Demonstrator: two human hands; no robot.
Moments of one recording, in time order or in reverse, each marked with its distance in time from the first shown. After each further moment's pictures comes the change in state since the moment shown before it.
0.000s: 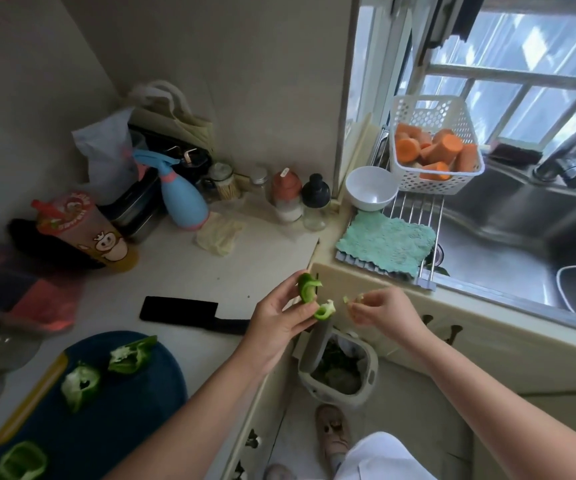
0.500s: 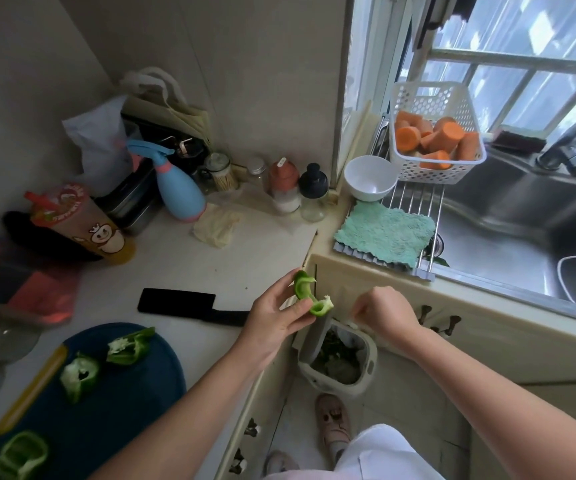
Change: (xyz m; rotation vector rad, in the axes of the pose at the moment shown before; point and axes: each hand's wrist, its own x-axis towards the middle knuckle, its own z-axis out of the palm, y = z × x) left_hand -0.001 -0.010 -0.006 0.060 0.026 -0.042; right_hand 0.032 0.043 0.010 -0.730 0.001 -0.230
